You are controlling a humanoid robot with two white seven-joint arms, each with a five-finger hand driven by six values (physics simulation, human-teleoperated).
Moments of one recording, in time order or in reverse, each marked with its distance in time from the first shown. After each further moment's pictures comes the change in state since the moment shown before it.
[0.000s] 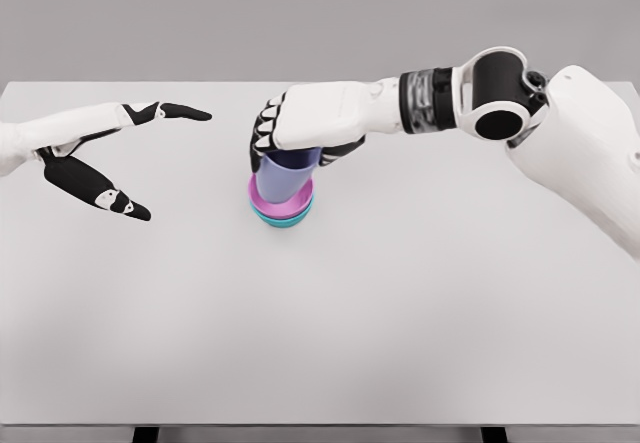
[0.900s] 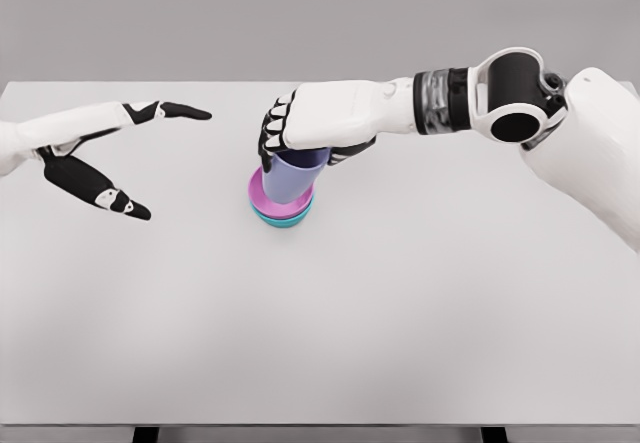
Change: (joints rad) left arm -0.002 -0.001 0.000 0.001 0.000 0.000 0.000; right arm 0.015 -0.039 -0.020 -0.042 -0.008 0.000 0.000
